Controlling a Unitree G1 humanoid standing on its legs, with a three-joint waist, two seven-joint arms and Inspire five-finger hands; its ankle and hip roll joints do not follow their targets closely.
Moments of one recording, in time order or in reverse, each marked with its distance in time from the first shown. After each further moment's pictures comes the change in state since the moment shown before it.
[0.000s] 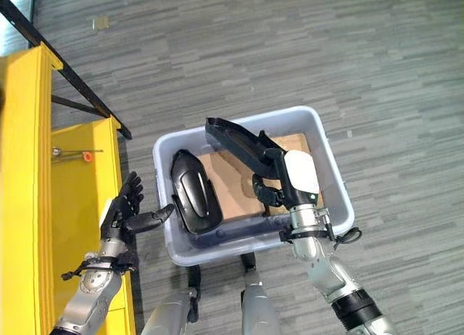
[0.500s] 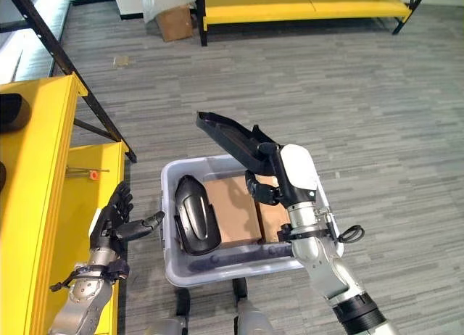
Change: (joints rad) left arm 0.075 -0.002 0.061 -0.018 0.001 0.026 -0.021; right arm 0.036 0.011 -0.029 -0.103 0.004 -0.027 0.072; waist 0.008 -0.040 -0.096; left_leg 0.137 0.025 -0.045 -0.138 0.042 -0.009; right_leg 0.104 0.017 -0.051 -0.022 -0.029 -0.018
